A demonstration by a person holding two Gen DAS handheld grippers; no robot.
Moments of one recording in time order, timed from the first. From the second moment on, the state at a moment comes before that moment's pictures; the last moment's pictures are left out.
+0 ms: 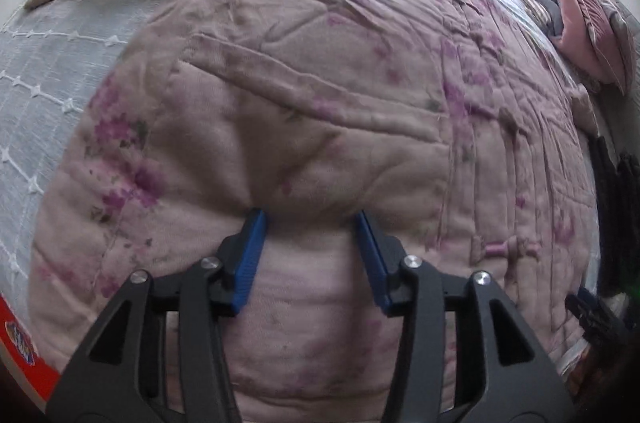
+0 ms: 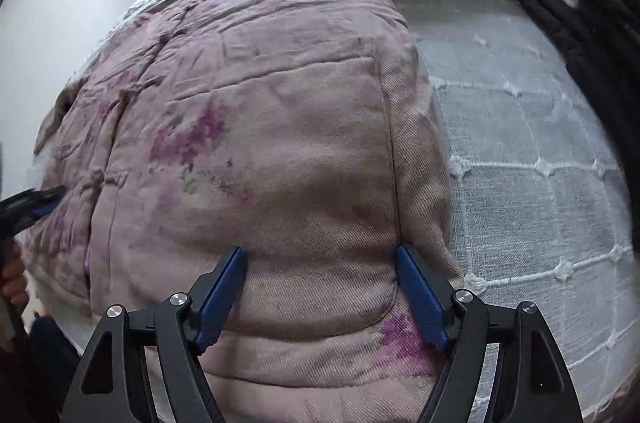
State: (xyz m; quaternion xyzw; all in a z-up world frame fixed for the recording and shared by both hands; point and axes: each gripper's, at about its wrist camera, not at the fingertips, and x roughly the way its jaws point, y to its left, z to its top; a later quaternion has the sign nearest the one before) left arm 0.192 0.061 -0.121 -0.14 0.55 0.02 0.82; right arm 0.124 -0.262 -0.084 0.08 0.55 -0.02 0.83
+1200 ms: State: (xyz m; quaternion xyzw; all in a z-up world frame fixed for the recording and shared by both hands) left arm 0.282 -0.040 -0.121 -0.11 0.51 -0.04 0.85; right arm 0.475 -0.547 -0.046 0.24 0.46 -0.32 0.79
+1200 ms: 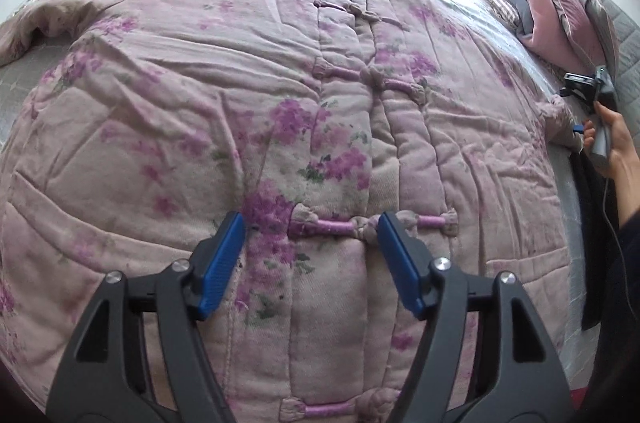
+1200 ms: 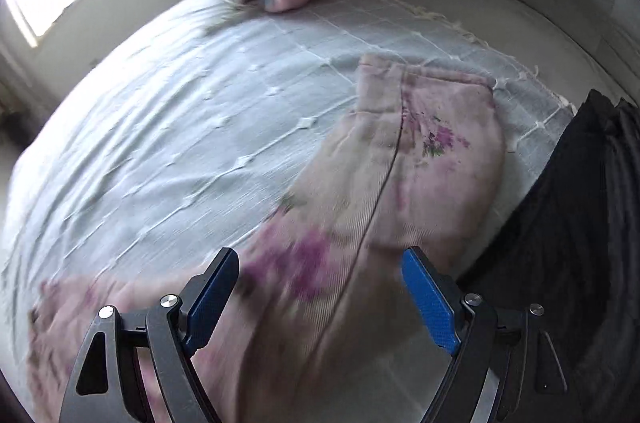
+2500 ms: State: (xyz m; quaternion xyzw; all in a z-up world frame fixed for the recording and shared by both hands) left arm 0.278 -0.050 -0.117 -0.09 0.52 -0.06 0.85; right arm 0.423 -0.360 -0.069 -0.27 0.46 -0.28 0.80
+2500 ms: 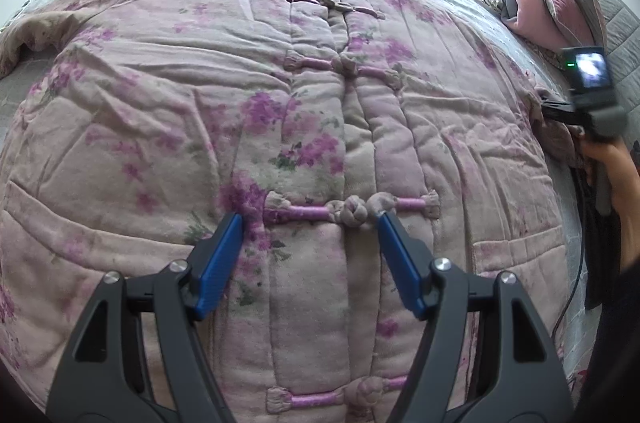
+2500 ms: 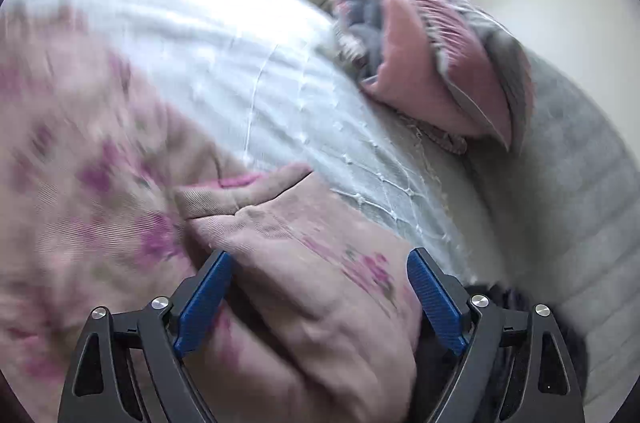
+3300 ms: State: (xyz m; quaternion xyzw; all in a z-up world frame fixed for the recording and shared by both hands) left arm 0.278 -0.051 -0.120 -0.11 0.52 -0.07 0.84; right arm 0.208 -0.570 0.008 0.32 0.19 -0.36 0.86
